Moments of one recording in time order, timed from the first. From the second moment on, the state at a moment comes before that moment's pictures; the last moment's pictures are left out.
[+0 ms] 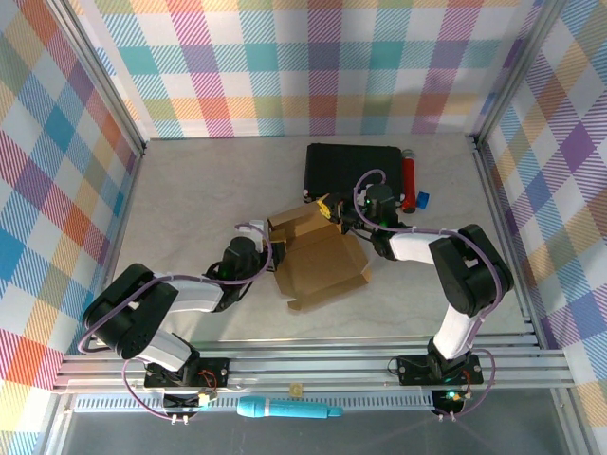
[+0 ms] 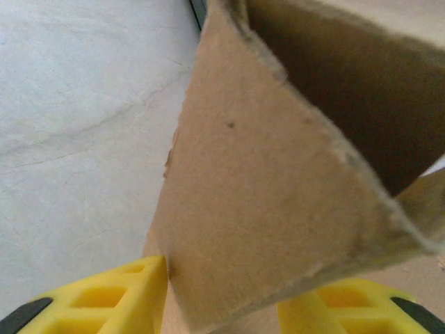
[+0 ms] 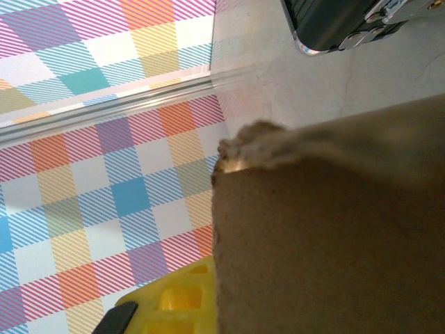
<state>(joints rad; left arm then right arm) -0.60 1.49 0.40 0.67 -0.10 -0.40 0.46 1.76 0.83 0.68 -0.51 1.61</state>
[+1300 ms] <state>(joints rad) -0.61 1.48 0.37 0.70 -0.10 -0.42 0.45 1.77 0.83 0.72 -0.49 1.61</state>
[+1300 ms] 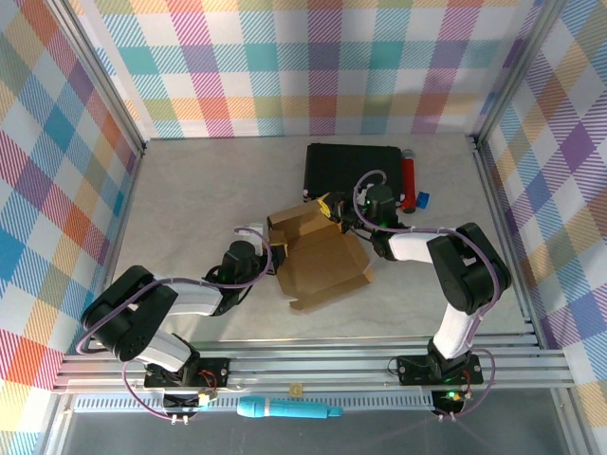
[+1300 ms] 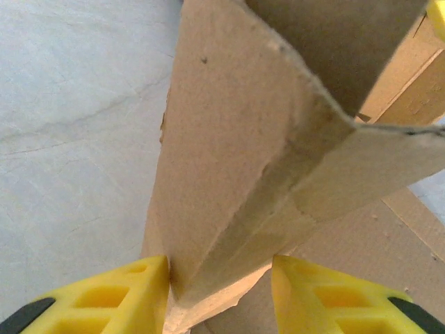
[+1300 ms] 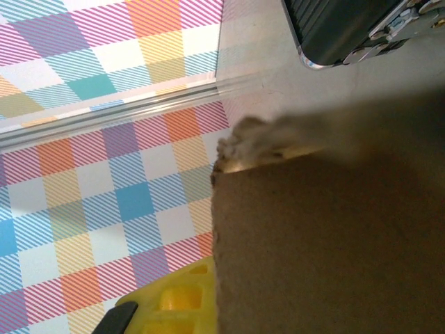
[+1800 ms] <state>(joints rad) -0.61 1.53 0.39 0.76 -0.12 -0.44 0.47 1.79 0.77 0.87 -0.44 1.61</state>
